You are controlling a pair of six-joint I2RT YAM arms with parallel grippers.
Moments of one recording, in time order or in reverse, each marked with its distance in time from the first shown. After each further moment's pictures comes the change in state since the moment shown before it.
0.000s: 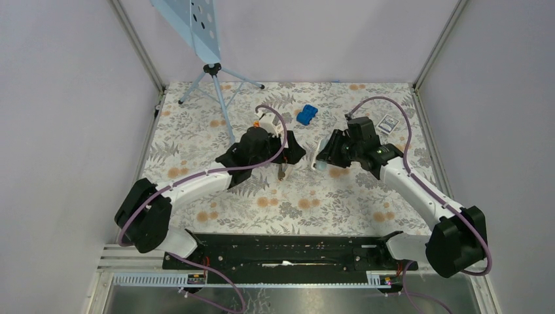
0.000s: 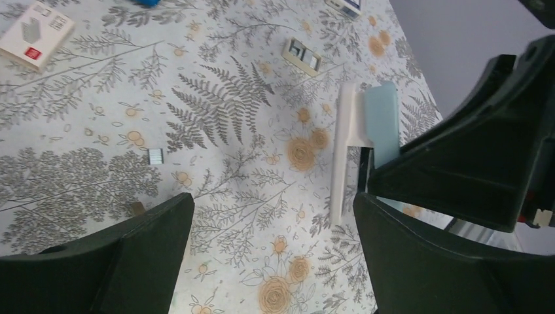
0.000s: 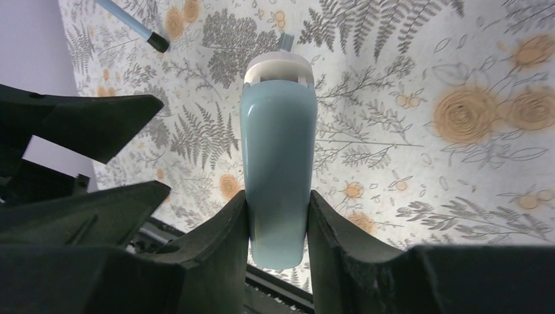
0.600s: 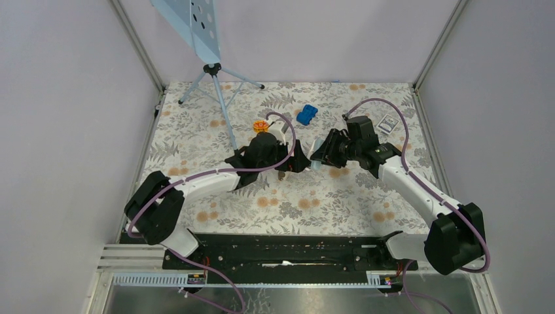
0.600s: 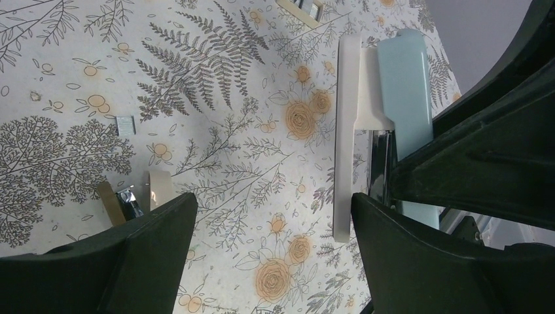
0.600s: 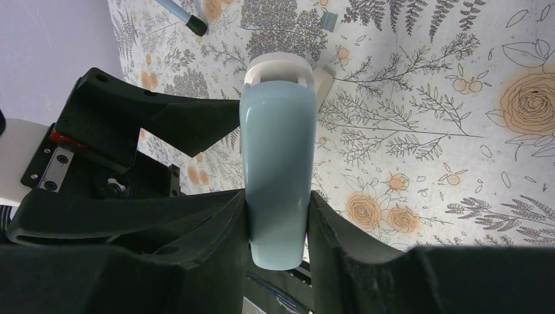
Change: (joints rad) left arm -0.043 0.085 -0.016 0.017 0.054 -0.012; right arm 0.000 0.030 0.000 0.046 -0.134 0.110
